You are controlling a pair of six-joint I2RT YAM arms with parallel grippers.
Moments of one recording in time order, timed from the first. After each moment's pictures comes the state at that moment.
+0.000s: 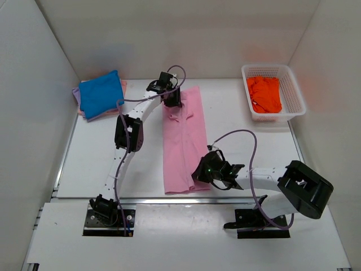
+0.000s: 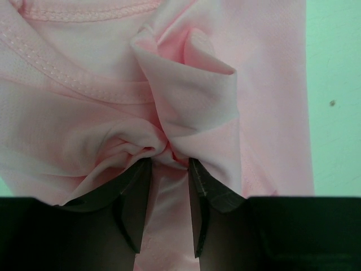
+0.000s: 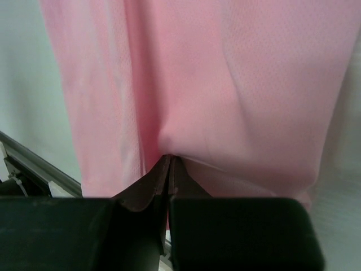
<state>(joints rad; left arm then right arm) -0.38 2.73 2.55 -0.67 0.18 -0.31 0.87 1.36 0.43 0.14 0.01 1.04</state>
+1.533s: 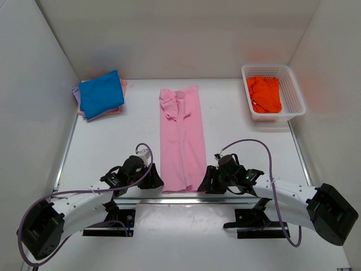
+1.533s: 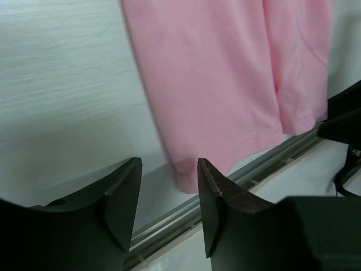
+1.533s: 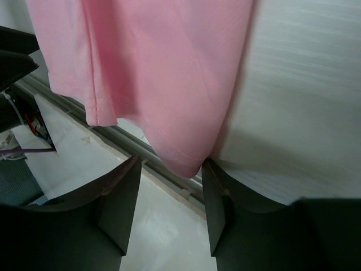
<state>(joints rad) -0.69 0.90 0.24 -0.14 0.16 -0.71 0.79 1.03 0.31 -0.15 -0.28 0.94</state>
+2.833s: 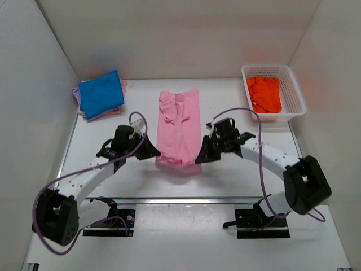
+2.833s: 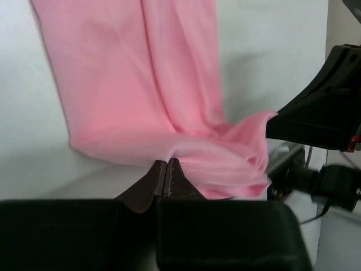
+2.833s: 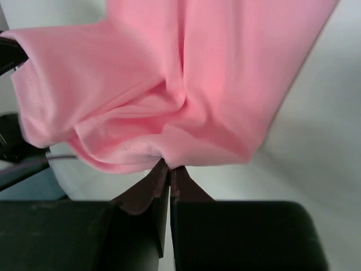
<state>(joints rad) -0.41 1.07 0.56 -0.18 0.40 -0.63 0.56 1.38 0.80 -0.38 -0.52 0.64</state>
